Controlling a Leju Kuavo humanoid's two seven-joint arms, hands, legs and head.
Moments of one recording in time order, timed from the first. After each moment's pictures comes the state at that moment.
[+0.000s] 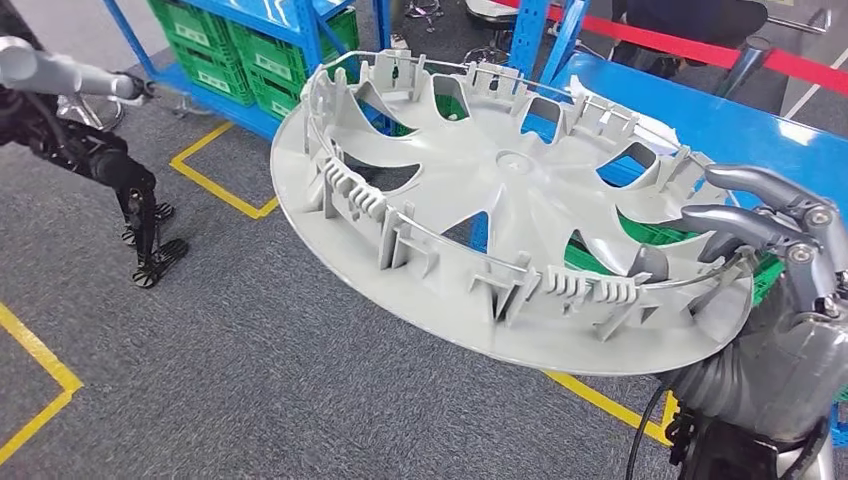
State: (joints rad) left arm -0.13 -0.04 -1.03 -0.20 0.85 0.28 -0.02; right arm -0.17 -0.48 0.45 -2.45 1.10 -0.47 0.45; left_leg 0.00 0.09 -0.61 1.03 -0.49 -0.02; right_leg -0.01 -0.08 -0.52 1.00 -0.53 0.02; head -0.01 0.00
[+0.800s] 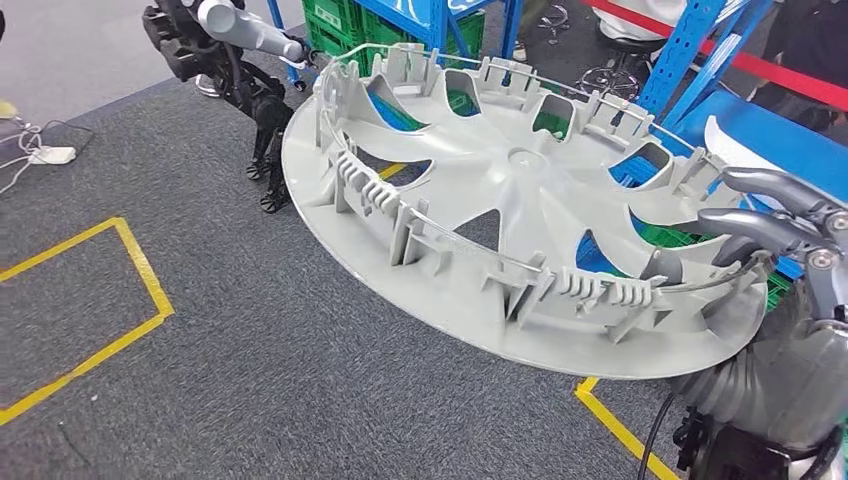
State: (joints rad) left arm -0.12 -0.05 -1.03 -0.20 0.85 0.28 -0.02; right arm -0.17 -0.48 0.45 -2.44 1.10 -0.47 0.45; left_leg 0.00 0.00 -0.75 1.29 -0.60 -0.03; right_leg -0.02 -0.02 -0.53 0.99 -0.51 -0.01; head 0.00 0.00
